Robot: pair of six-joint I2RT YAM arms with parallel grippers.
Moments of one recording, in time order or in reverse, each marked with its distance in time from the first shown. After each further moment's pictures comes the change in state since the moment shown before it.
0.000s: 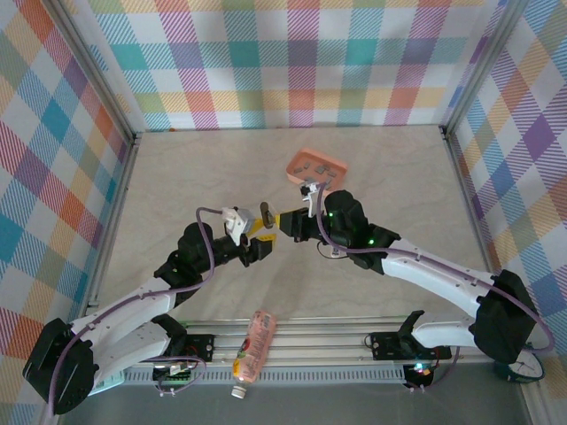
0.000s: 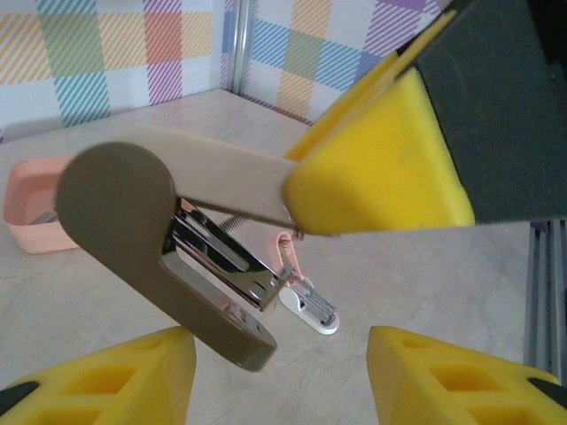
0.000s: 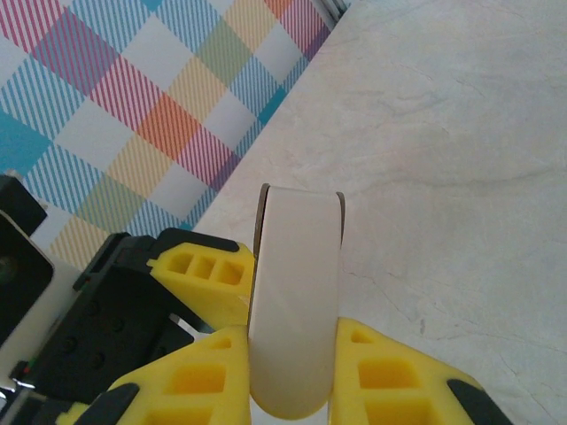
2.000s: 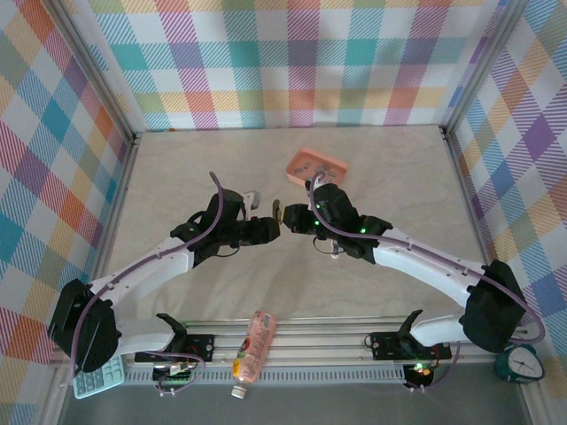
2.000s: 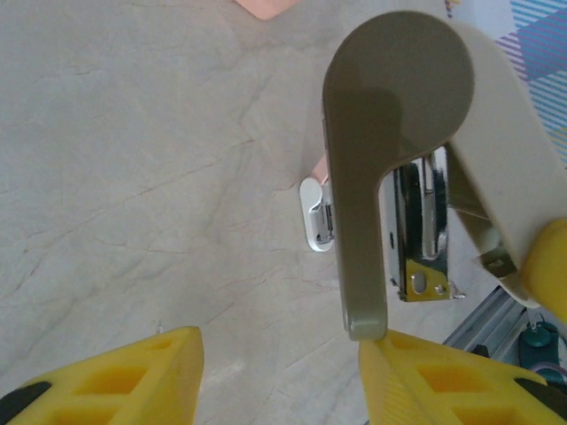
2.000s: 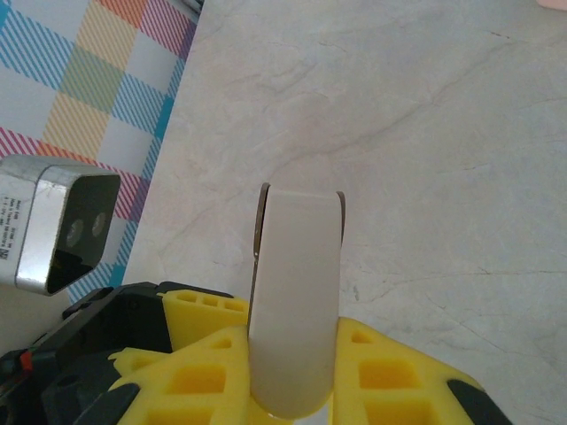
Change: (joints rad) left arm 0.013 0.299 0.405 -0.629 -0.043 -0.576; right arm -0.003 0.087 0.127 -0.241 0.185 0.220
